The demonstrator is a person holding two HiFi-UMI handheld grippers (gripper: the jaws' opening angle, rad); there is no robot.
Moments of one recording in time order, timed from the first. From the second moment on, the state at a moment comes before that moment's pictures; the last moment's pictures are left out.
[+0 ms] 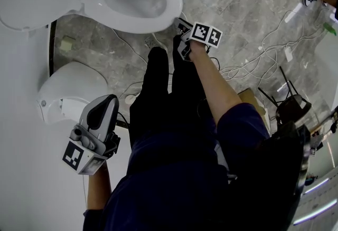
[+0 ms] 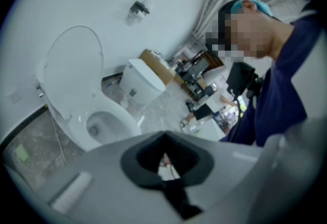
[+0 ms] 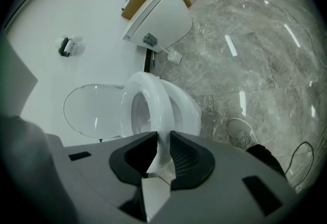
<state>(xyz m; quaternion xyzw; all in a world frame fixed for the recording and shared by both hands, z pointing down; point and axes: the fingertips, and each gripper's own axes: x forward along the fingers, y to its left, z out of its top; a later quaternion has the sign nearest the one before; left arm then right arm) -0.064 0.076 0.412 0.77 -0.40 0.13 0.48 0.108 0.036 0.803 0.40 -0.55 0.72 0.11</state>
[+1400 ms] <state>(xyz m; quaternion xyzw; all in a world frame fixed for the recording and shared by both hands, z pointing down) -0.064 0.091 0.425 0.75 -0.40 0.14 0.50 0.111 0.036 0.857 0.41 -0.53 0.73 0.14</state>
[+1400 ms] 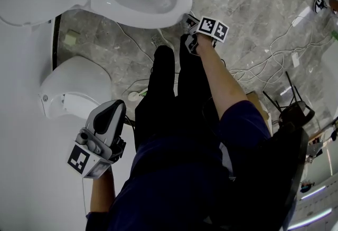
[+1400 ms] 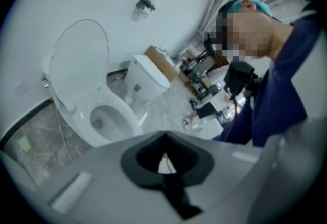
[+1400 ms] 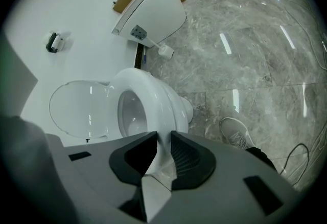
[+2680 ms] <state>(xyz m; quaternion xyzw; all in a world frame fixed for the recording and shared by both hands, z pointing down) -0.077 0.053 0.229 0.86 -0.44 -0.02 0.26 -0.017 -0.051 0.321 0.15 -0.89 0.43 0.02</state>
